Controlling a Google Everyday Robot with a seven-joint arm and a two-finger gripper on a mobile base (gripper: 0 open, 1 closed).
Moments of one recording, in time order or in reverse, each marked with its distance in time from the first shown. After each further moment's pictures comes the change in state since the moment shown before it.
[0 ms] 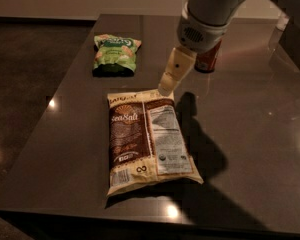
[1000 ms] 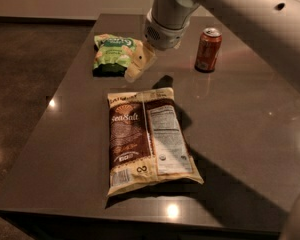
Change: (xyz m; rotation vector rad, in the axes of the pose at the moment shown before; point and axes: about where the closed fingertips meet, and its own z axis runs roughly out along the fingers) arm -0.083 -0.023 0.066 -0.030 -0.070 0.178
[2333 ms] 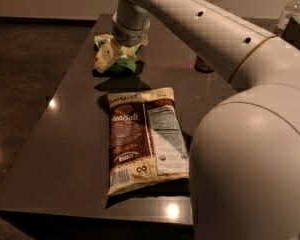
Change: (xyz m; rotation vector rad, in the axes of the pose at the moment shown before) arm -0.103 0.002 0.077 -0.017 -0.065 0.020
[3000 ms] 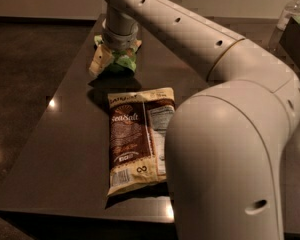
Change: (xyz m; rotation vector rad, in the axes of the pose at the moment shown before) arm -0.022 0.011 0.037 -0.008 0.024 -0.061
